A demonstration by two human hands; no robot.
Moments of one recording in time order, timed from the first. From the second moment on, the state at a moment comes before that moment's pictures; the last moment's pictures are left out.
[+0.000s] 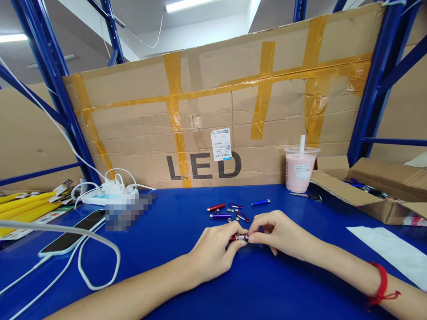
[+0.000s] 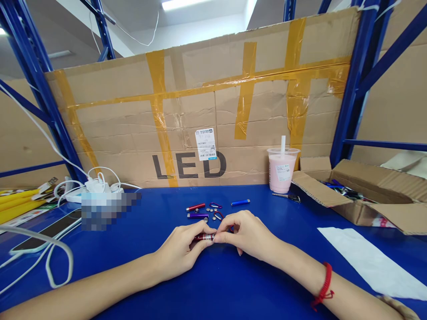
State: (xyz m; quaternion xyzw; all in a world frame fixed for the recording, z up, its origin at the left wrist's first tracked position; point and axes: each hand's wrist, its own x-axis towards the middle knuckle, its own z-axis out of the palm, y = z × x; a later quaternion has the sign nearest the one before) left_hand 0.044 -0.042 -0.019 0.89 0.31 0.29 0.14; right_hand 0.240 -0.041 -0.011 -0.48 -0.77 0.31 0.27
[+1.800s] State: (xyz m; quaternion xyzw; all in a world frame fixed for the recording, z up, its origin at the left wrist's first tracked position) left_hand 0.048 -0.040 -0.020 0.89 0.34 0.29 0.10; right_hand 0.239 -0.038 -0.012 -0.44 -0.81 0.19 0.35
